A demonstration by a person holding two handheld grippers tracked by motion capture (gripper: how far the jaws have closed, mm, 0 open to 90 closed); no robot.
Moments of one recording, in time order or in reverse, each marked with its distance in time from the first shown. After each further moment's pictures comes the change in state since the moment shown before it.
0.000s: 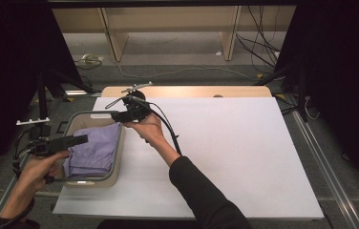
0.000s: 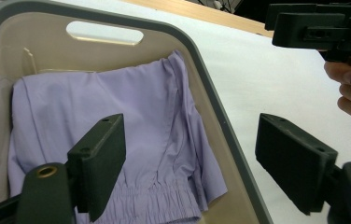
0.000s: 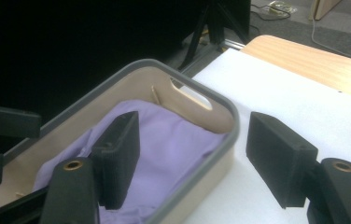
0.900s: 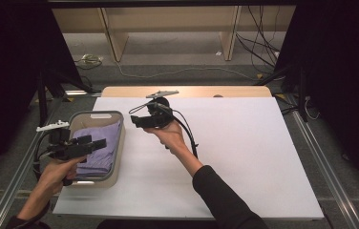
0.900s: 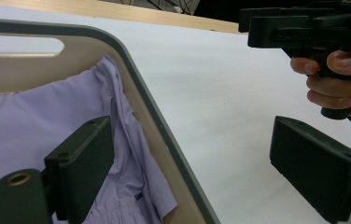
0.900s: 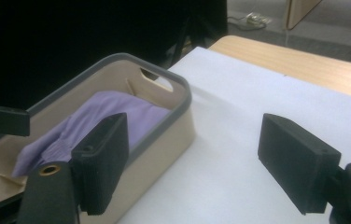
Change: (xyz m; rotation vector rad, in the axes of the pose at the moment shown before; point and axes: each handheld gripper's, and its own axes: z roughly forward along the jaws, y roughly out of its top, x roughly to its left) left arm -0.038 -0.017 0.025 -0.044 -0.133 0.131; right arm -0.030 -0.036 -0.048 -0.070 -0.057 0.020
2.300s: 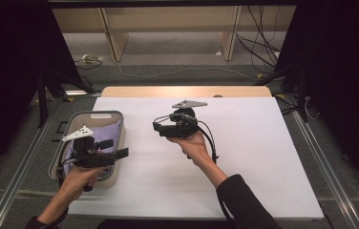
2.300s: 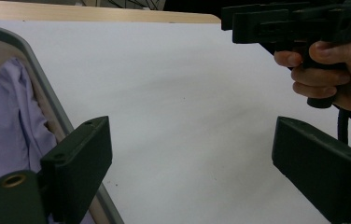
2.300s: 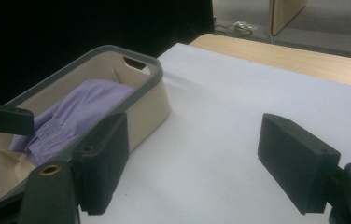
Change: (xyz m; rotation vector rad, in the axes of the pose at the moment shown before) left arm -0.045 -0.019 0.030 0.004 -0.092 0.116; right arm -0.030 -0.038 -0.054 -0.046 -0.018 0.024
